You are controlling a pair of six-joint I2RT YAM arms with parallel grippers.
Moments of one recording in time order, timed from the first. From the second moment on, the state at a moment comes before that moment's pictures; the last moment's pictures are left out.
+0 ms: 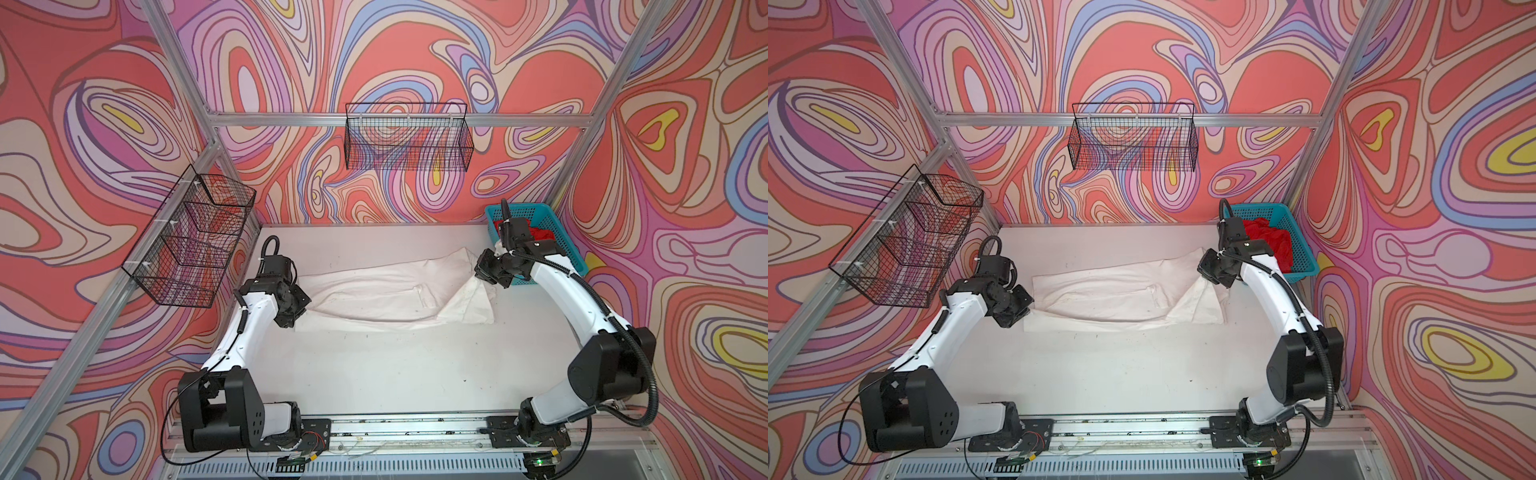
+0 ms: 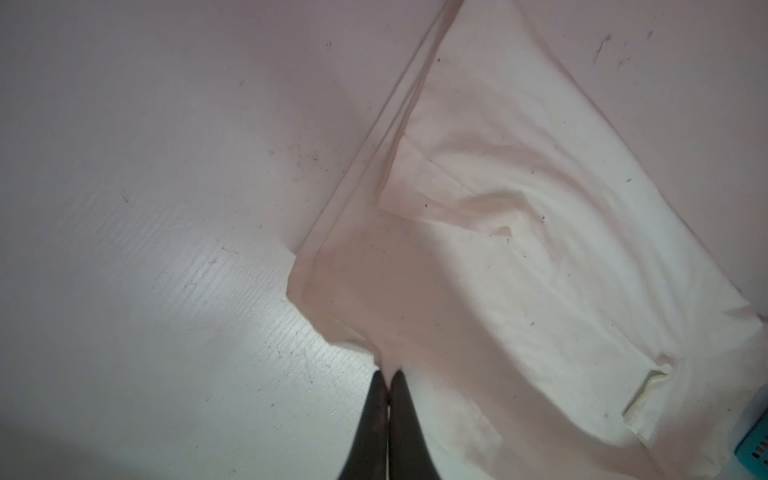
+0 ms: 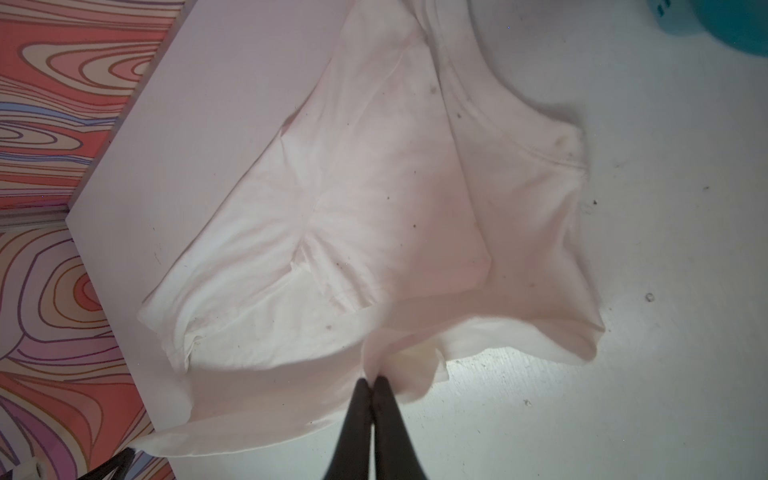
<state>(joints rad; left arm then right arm) 0.06 1.34 1.03 -0.89 0.06 -0.75 0.12 1.59 1.46 -0.95 -0.21 0.71</state>
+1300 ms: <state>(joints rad) 0.11 1.48 0.92 -0.55 0.07 -0.73 0.07 1.98 1.76 -0.85 -0.27 0.58</state>
